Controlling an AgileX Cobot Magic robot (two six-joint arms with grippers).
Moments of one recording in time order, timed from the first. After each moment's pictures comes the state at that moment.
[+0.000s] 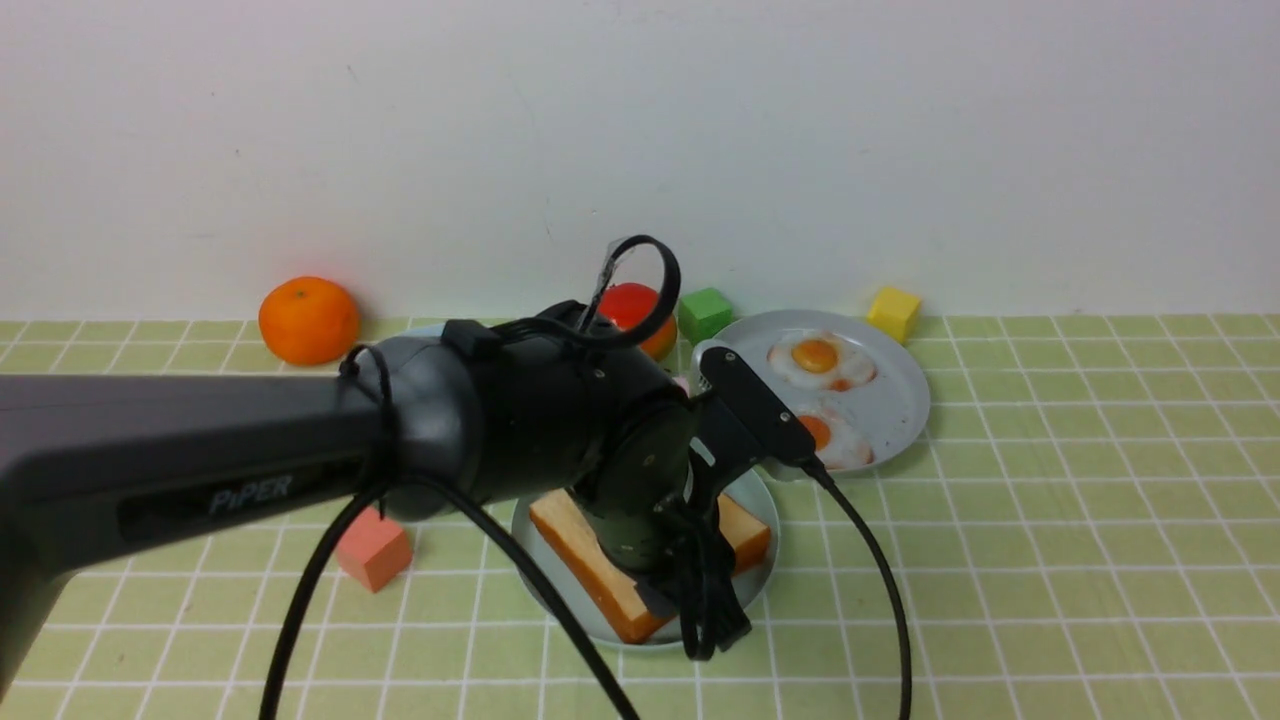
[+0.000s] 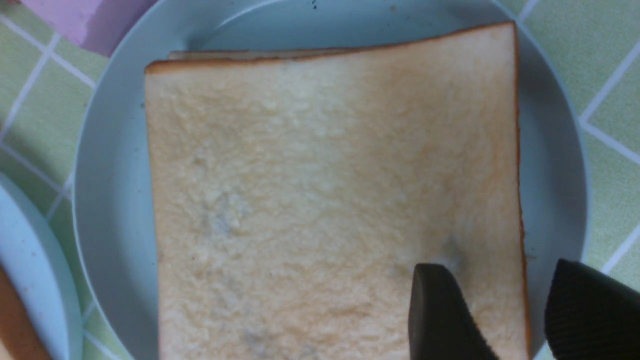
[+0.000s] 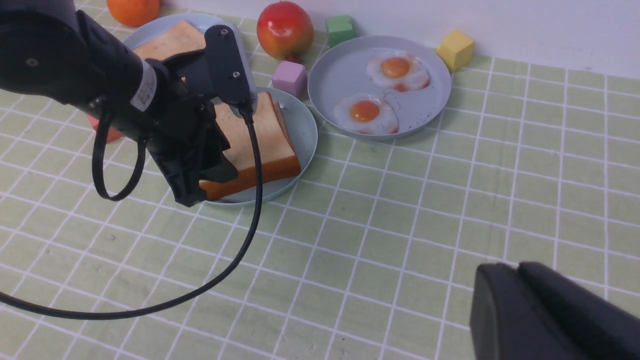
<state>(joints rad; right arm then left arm) 0.16 0.46 -0.94 0.22 1.10 -0.16 -0.76 1.89 -1.31 0.18 0.61 0.10</state>
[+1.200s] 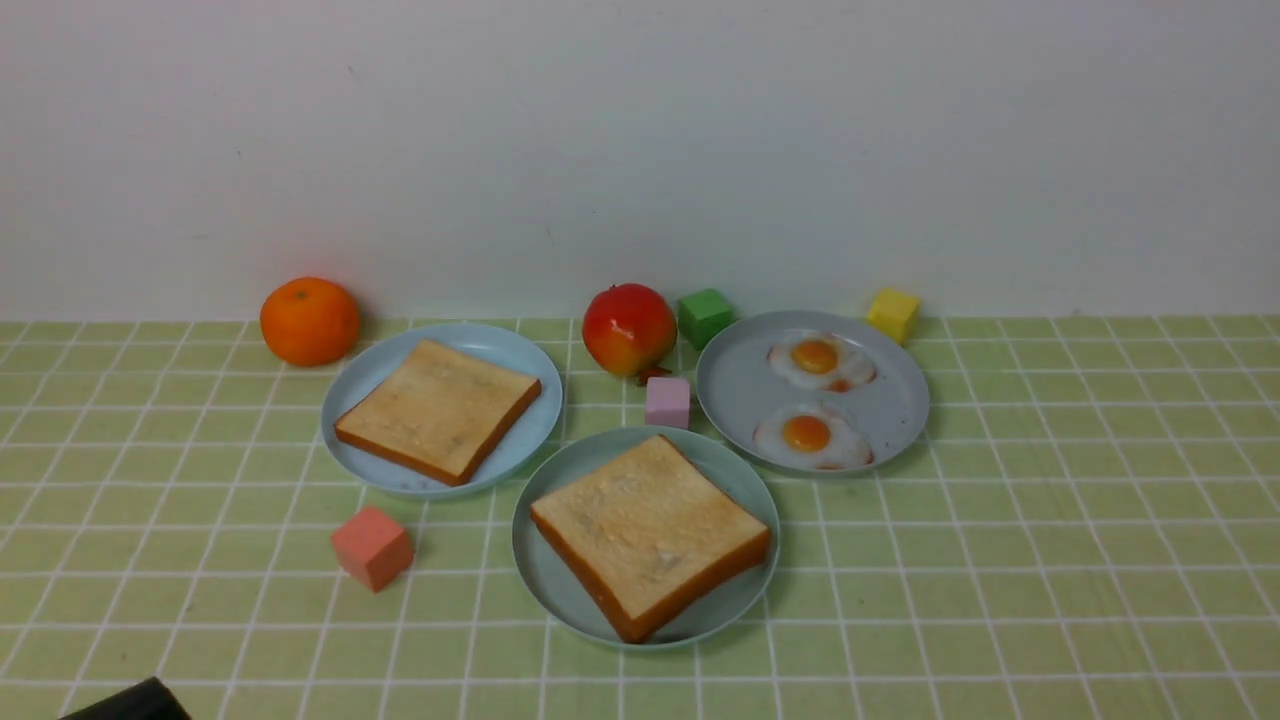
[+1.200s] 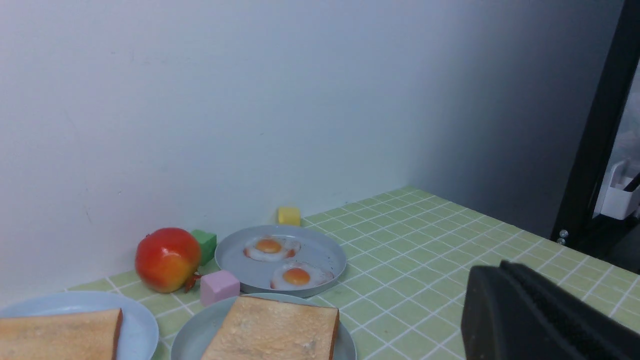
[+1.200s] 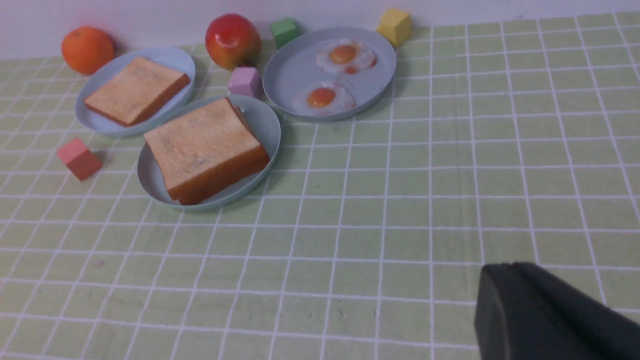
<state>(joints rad) 0.16 0.06 -0.75 0.11 1.17 0.13 -0.76 0.07 -0.15 -0.02 0.03 -0.09</state>
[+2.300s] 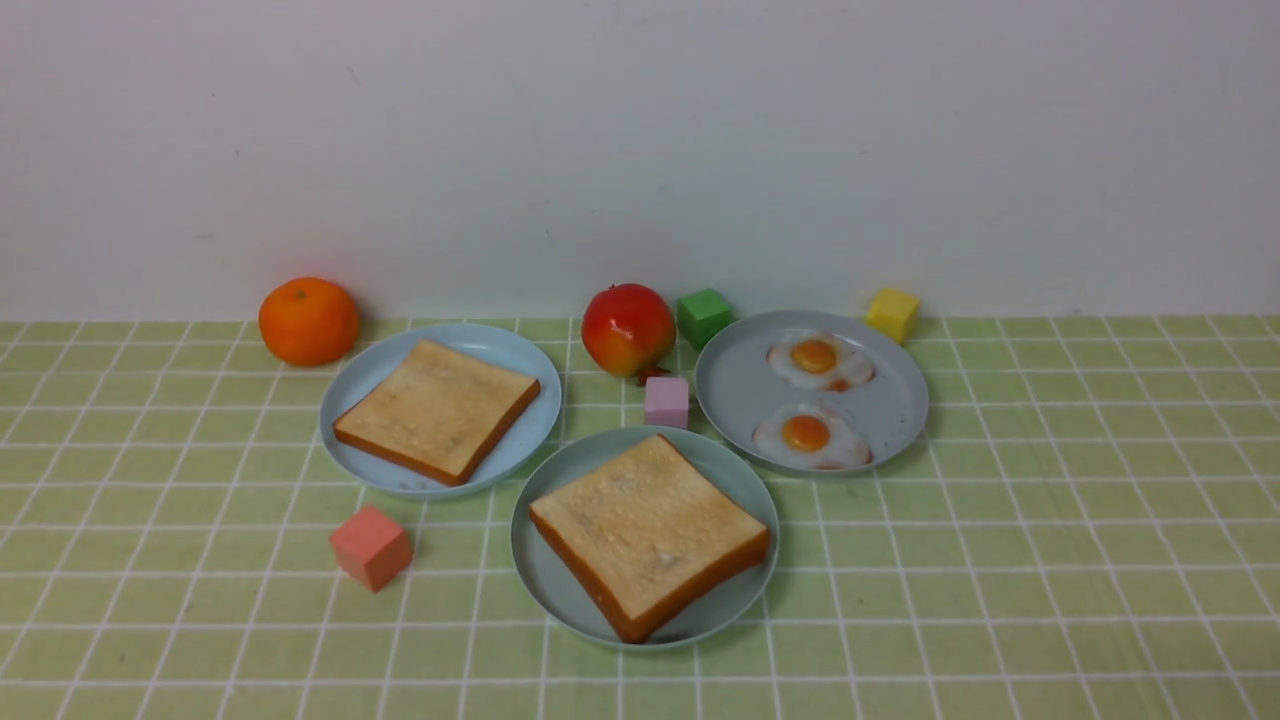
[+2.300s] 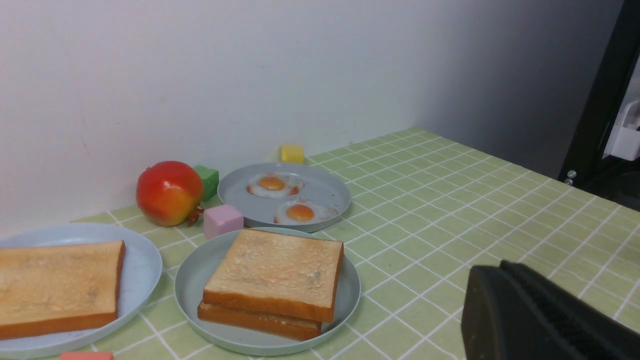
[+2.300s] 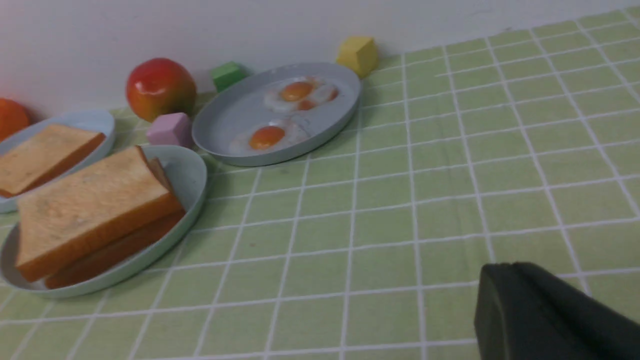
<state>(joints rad) 0.12 -0.01 0.03 0.03 0.30 0.16 -0.76 0.07 -0.14 -0.02 0.13 -0.09</state>
